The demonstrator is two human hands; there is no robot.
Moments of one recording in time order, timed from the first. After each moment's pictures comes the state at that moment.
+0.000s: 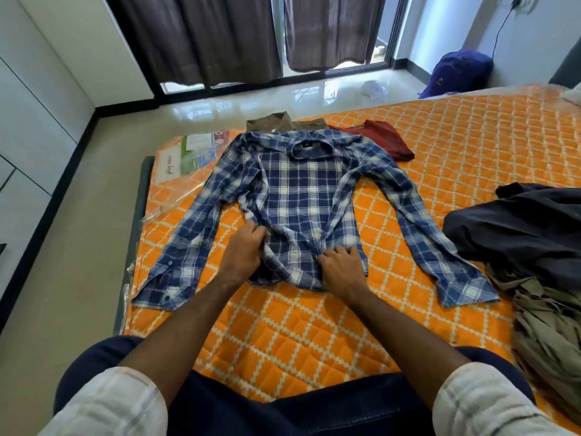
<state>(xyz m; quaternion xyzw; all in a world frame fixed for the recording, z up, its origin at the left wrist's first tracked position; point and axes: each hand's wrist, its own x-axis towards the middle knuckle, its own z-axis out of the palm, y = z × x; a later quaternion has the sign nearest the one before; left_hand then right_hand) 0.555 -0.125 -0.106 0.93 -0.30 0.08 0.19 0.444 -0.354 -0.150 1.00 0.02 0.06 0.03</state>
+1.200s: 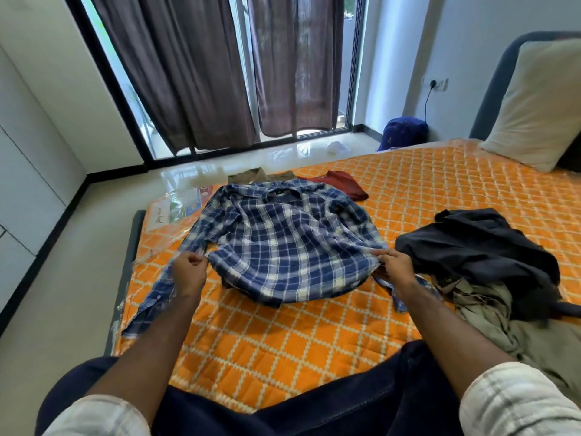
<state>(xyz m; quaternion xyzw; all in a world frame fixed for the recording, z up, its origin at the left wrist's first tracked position) 0.535 -0.086 -0.058 0.83 0.06 0.07 0.55 0.363 -0.501 -0.071 0.66 -0.39 0.16 -0.62</state>
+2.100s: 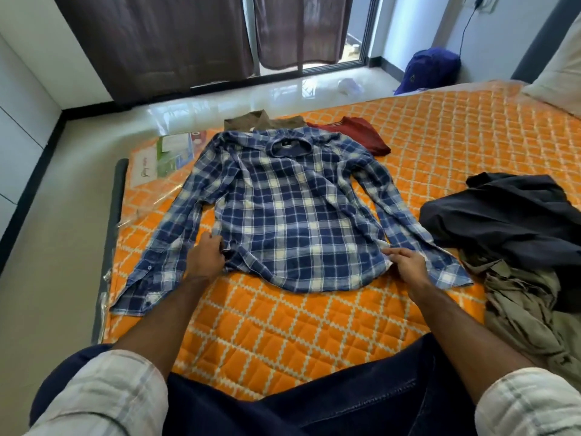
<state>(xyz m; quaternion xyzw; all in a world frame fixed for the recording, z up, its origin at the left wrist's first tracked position) 0.587 -0.084 -0.149 0.98 -0.16 -0.03 0.13 0.376 -0.502 -0.161 0.68 -0.44 0.10 -0.58</state>
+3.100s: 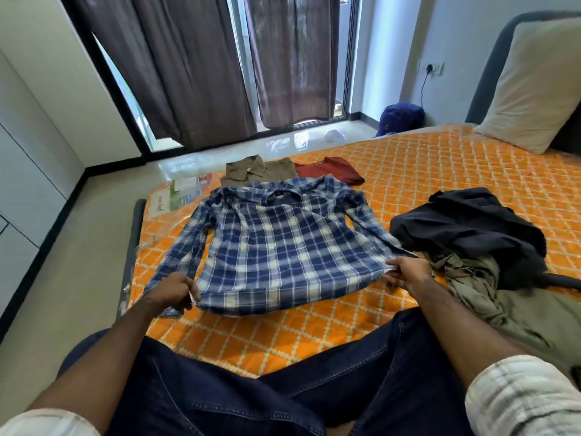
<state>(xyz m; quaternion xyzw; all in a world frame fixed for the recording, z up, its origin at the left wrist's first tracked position) 0.486 -0.006 -0.042 0.93 -0.06 -0.24 0.26 0.297 -0.498 -0.078 0.52 -0.50 0.13 -0.67</state>
